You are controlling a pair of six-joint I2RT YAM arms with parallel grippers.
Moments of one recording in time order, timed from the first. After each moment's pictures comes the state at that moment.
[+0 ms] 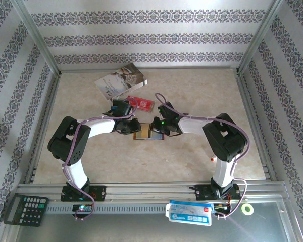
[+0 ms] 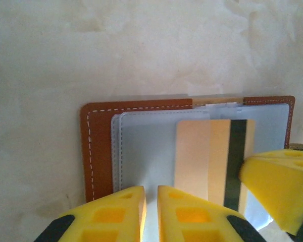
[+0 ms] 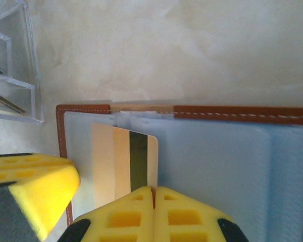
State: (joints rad) left arm -0.45 1.79 0.96 -0.21 0.31 -0.66; right arm 0.59 1.83 0.98 -0.10 -0.31 0.89
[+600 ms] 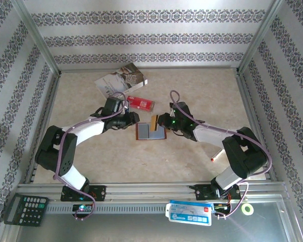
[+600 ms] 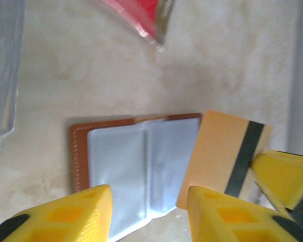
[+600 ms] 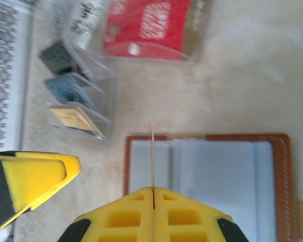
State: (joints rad) left arm -0.35 1.60 0.88 -0.07 0.48 -0.78; right arm 0.52 1.56 0.76 0.19 -0.31 0.87
